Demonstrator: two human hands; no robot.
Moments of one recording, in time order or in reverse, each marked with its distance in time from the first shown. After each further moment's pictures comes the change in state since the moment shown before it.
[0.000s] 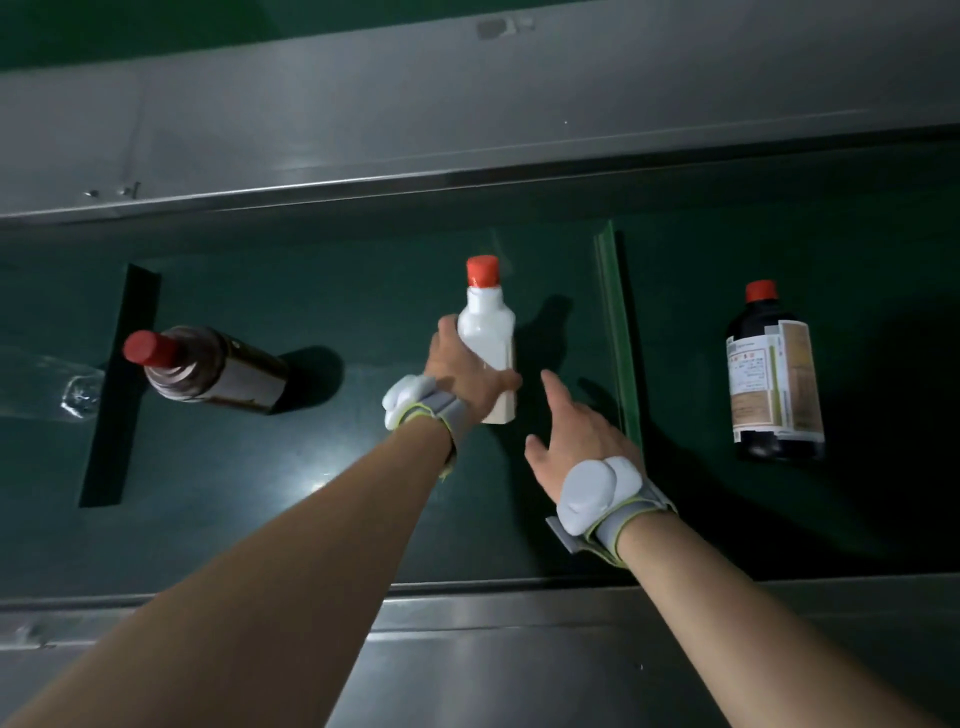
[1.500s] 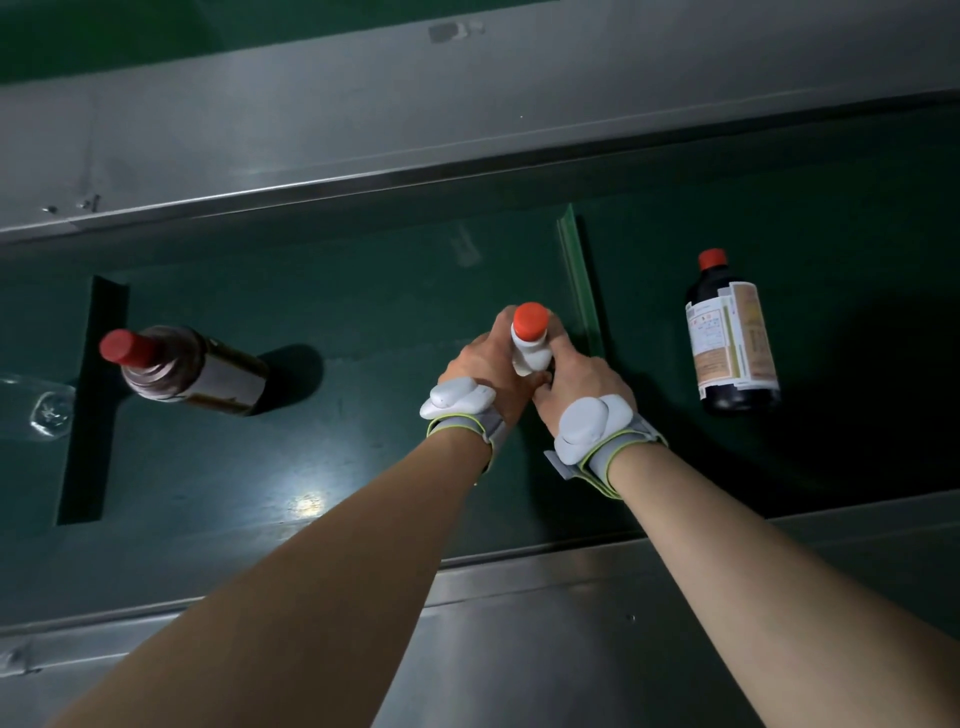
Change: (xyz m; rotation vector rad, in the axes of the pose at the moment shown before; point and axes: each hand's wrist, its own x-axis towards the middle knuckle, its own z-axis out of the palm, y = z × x) left_hand -0.055 0.020 0.015 0.265 -0.127 0.303; right_hand 0.004 0.009 -0.018 0.045 0.125 0.098
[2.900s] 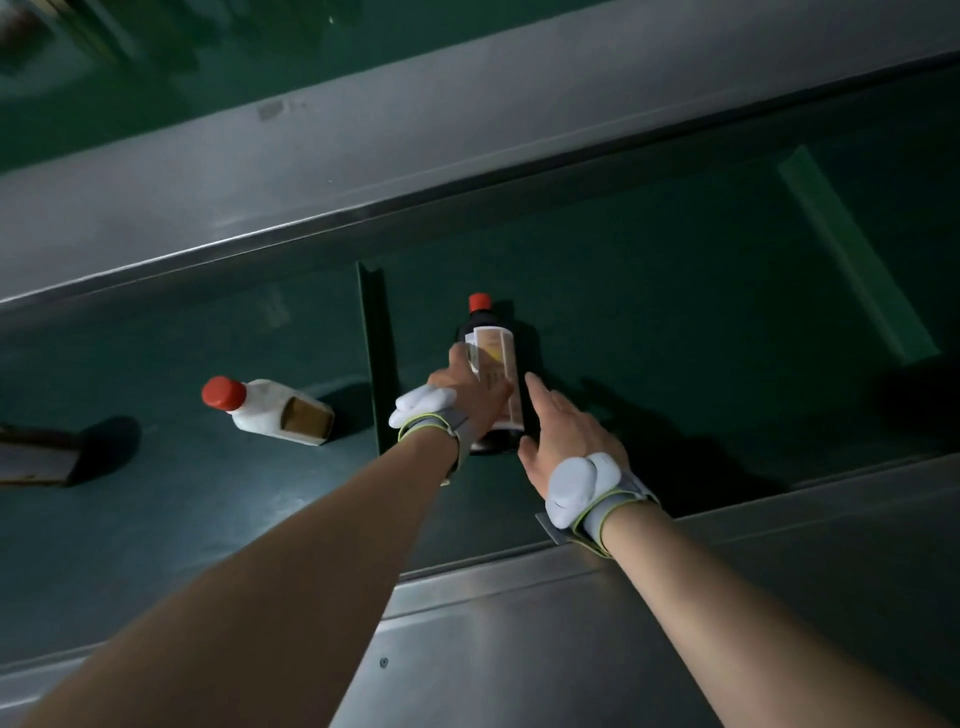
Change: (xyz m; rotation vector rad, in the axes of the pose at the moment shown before) left_hand 0.042 0.200 0.172 0.322 -0.102 -0.247; right_hand -0.002 0.264 -0.112 0.007 -0.078 -0.072
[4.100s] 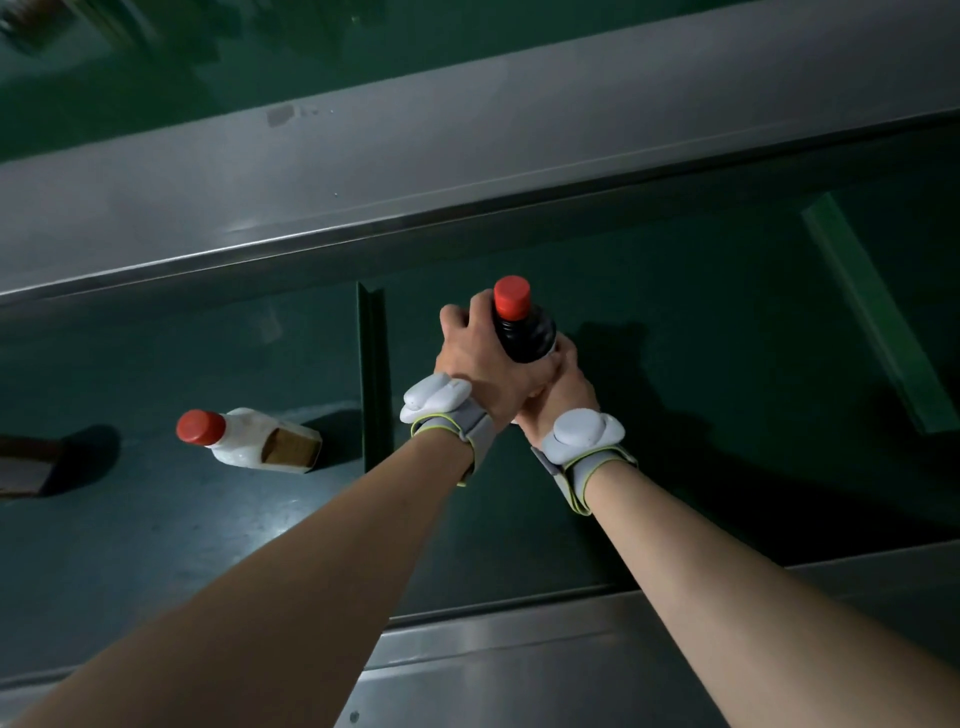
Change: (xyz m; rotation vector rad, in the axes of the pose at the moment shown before) left_hand 0.002 0.064 -0.046 -0.387 0.288 0.210; right_hand 0.081 -0.009 -0.026 0.670 0.222 0.020
